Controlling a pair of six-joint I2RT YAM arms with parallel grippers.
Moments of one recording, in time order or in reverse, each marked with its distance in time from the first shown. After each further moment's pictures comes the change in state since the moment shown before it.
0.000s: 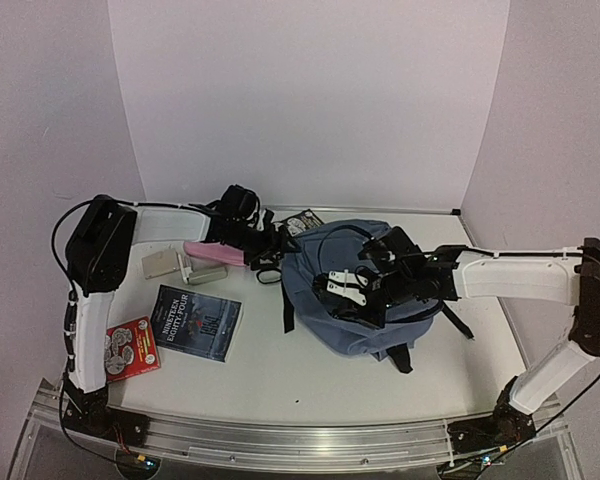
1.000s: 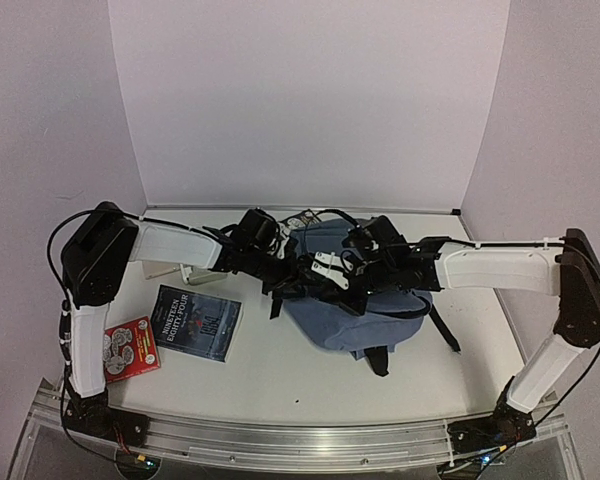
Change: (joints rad) left arm -0.168 -0.061 -0.173 0.131 0.065 -0.128; right arm 0.005 0.104 0.111 0.071 0.018 0.105
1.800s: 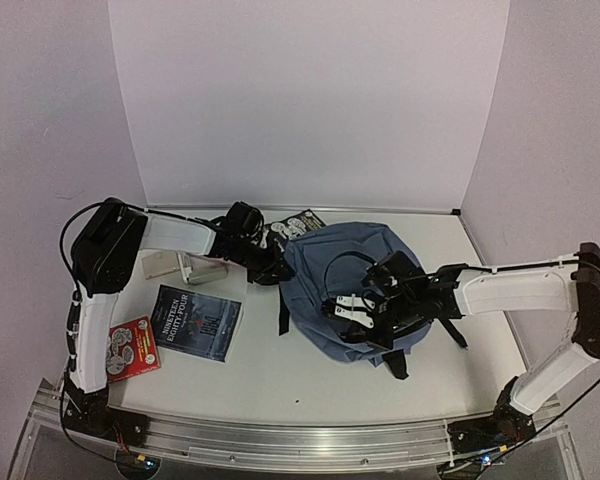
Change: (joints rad) left arm 0.132 0.102 0.095 -0.068 0.002 0.016; right arm 0.011 -0.132 -0.260 -0.041 -0.024 -0.064
